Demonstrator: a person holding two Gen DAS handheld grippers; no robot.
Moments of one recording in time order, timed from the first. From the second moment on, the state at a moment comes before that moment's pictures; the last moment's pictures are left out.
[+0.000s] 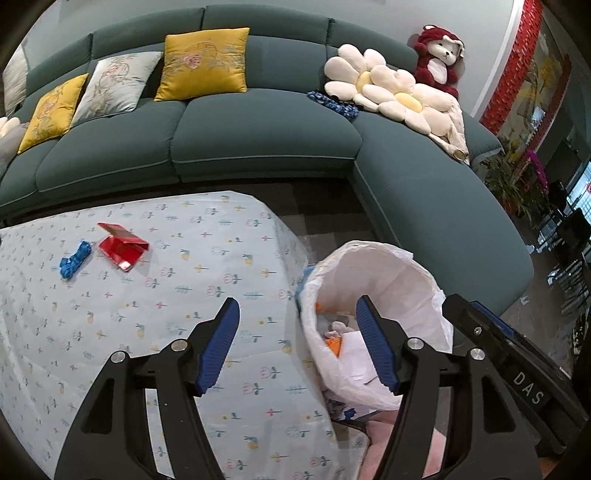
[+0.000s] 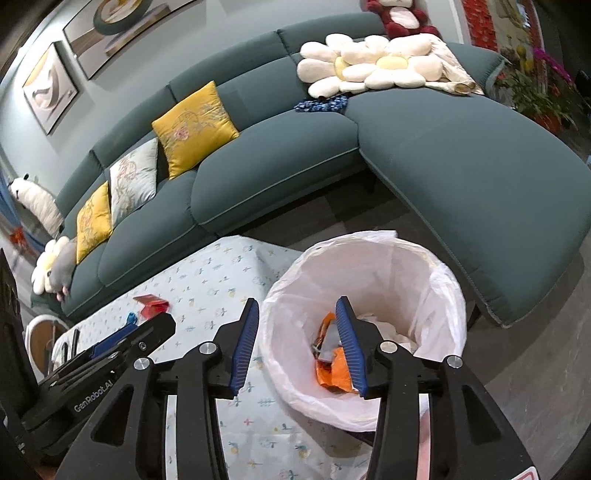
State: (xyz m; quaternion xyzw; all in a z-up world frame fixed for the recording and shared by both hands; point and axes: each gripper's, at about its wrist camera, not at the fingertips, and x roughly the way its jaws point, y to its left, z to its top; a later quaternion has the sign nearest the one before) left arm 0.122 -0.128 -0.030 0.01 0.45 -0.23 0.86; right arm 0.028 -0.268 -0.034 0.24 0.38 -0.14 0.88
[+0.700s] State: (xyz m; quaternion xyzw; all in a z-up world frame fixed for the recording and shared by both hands) left arm 0.134 -0.041 -0.032 -0.03 0.45 -0.18 0.87; right arm 0.058 -0.182 -0.024 0.19 0.40 -0.08 0.89
